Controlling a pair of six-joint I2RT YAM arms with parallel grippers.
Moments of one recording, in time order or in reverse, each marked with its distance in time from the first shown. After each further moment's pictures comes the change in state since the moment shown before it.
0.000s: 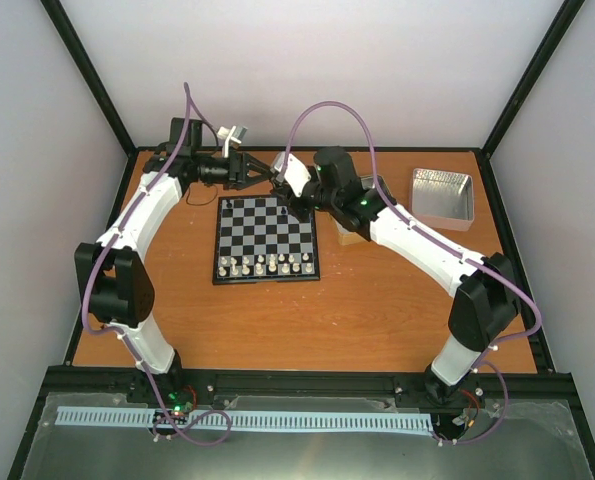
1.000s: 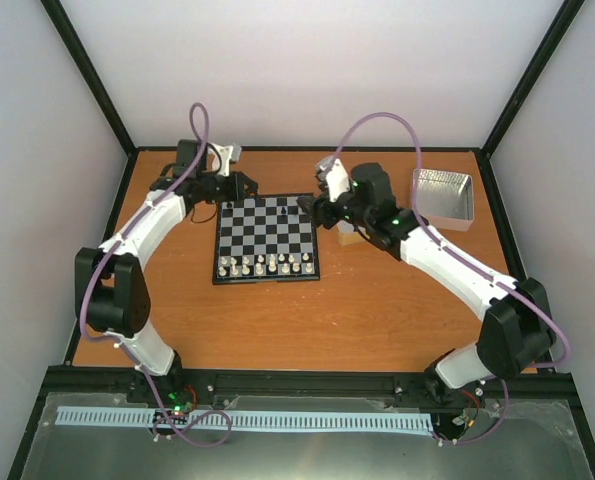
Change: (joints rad) left arm -0.013 -0.073 -0.207 0.124 -0.503 0.128; right arm -0.084 -0.180 -0.257 0.087 0.036 0.272
